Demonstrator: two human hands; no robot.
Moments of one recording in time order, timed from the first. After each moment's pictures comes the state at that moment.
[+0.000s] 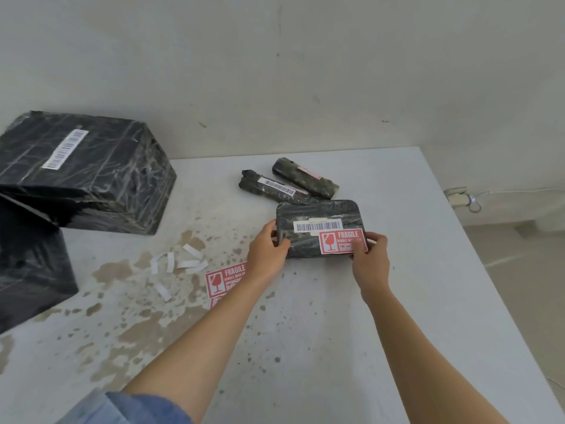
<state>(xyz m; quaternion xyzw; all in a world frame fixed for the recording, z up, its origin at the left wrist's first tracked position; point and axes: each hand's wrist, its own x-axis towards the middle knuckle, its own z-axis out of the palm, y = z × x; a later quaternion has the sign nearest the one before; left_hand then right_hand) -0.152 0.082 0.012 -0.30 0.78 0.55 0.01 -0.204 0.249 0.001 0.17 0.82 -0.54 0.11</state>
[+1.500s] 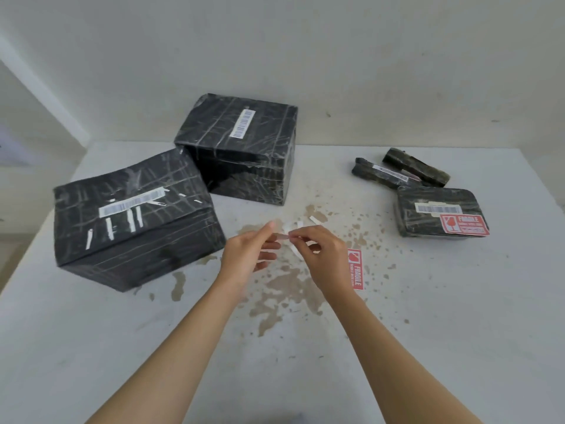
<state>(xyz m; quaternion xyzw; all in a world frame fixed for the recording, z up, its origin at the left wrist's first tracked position) 0.061 -0.117 0.062 -0.42 0.61 0.67 -0.04 -0.012 0.007 0.024 -0.26 0.81 -0.53 0.01</state>
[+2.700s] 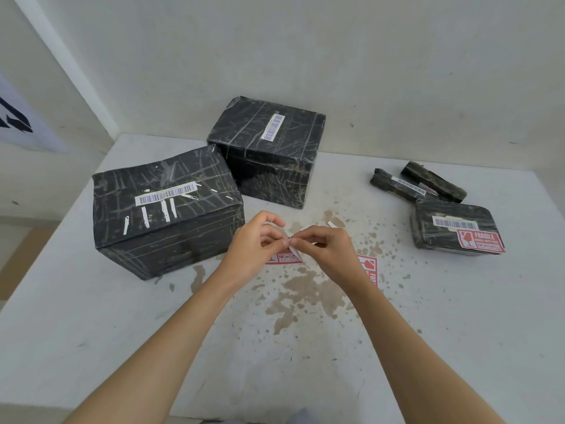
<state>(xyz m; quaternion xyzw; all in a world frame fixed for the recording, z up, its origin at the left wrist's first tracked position) 0.085 -0.151 0.076 -0.21 0.78 0.58 -0.08 -0.010 -0.012 0.061 -0.26 0.75 -0.56 0.25</state>
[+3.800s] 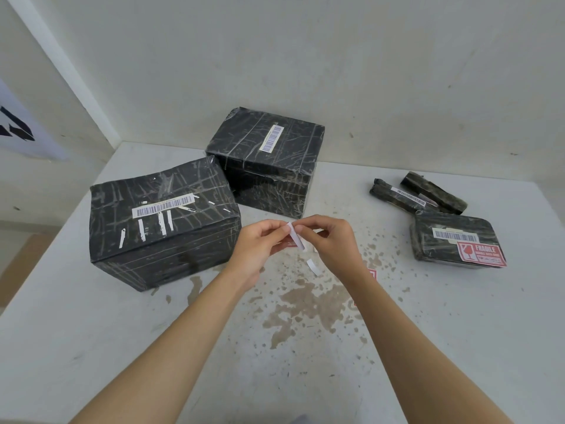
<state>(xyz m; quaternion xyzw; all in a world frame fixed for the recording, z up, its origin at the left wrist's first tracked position) 0.054 -0.147 0.077 -0.29 0.59 0.75 -0.09 -0.033 -0.026 0.079 -0.27 0.77 -0.55 0.19</state>
